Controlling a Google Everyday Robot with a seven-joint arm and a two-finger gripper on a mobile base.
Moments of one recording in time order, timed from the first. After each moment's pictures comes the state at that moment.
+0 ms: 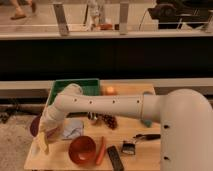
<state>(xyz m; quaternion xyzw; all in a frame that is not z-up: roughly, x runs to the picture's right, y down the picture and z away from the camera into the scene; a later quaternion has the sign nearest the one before) -0.307 0.169 0.695 0.02 -0.48 -0.62 0.62</state>
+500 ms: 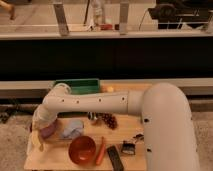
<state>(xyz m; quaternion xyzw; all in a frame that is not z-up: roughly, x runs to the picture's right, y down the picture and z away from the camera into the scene) -0.344 0.166 0.718 0.04 -0.46 -0.65 0.60</state>
